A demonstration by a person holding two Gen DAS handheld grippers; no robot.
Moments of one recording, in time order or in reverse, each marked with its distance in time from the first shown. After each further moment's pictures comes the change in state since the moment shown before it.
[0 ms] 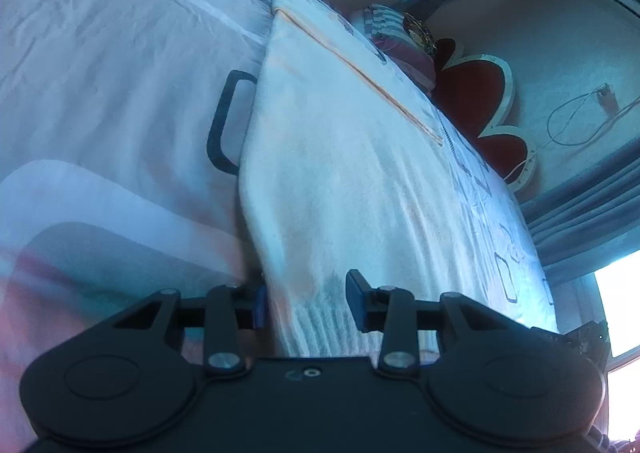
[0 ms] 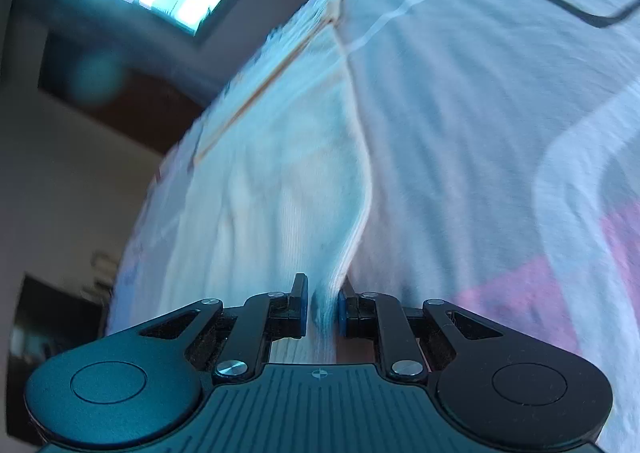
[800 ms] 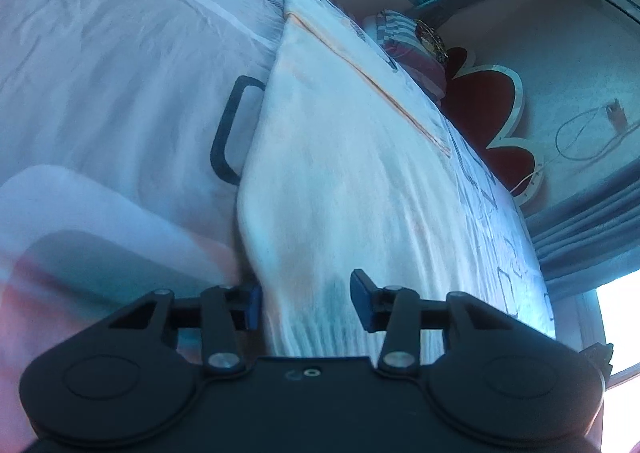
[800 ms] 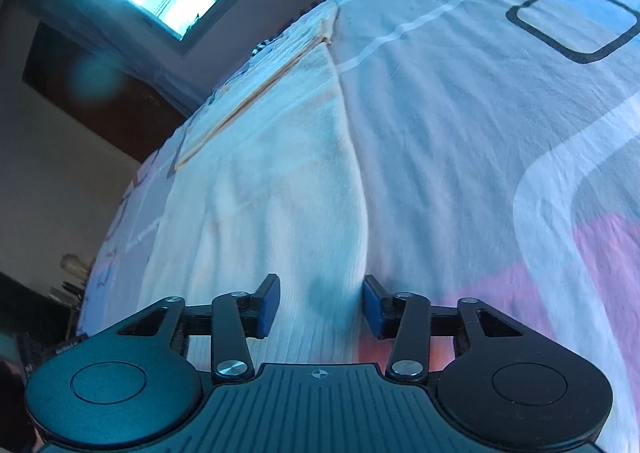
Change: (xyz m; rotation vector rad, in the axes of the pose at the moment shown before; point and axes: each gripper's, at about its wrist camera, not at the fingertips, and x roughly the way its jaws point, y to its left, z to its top) left arm 0.007 -0.001 0.012 -0.042 -0.010 0.005; right arm -0.011 0.009 -0.002 -0.007 -0.080 -0.088
